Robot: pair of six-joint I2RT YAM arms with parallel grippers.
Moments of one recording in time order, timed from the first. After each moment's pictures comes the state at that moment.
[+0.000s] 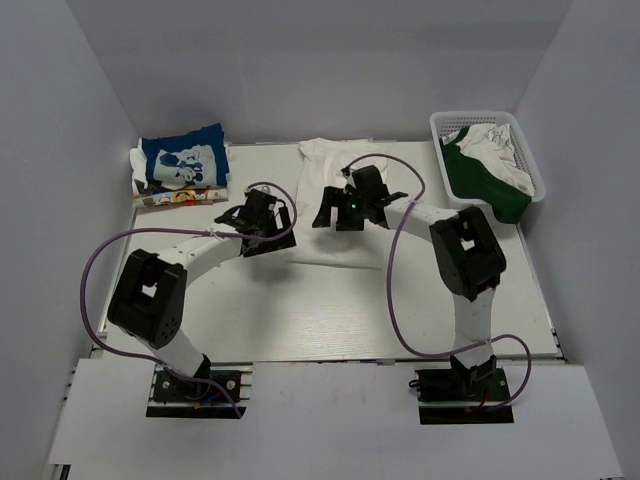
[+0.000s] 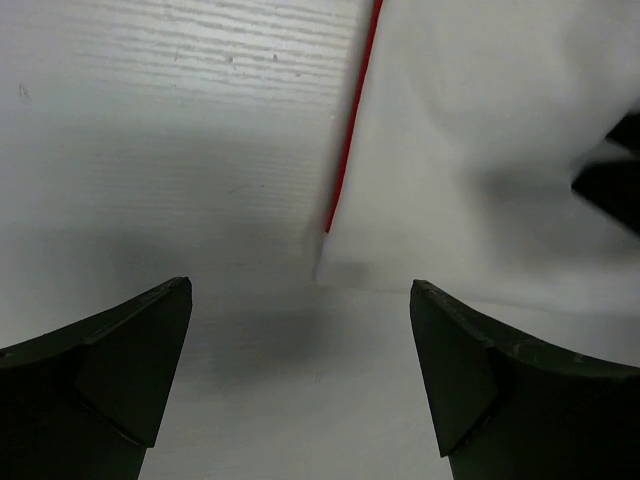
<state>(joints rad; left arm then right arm) -0.46 1.62 1.03 -0.35 -0.12 -0.58 0.52 1.97 1.31 -0.13 -0.38 0.50</state>
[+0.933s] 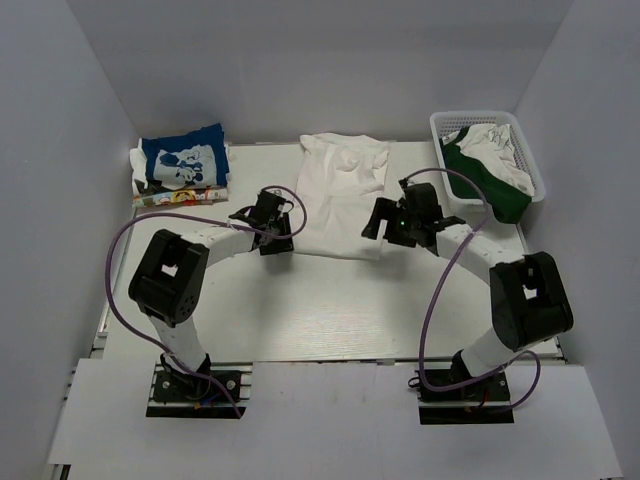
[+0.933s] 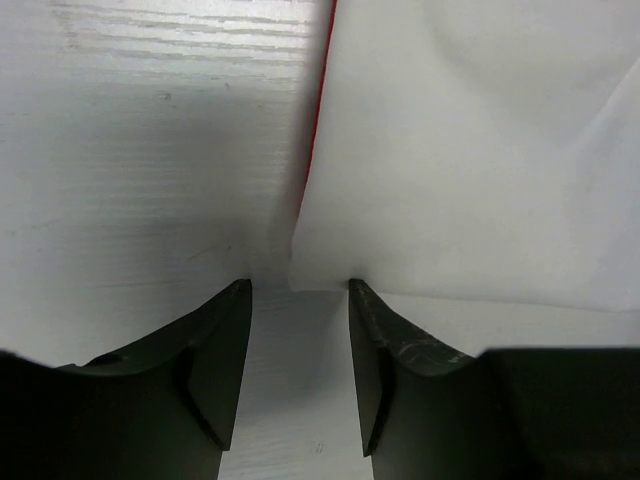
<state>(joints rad) -0.47 1.78 1.05 -0.26 -0.07 -0.52 0.37 1.57 0.95 -0.14 -0.20 0.48</state>
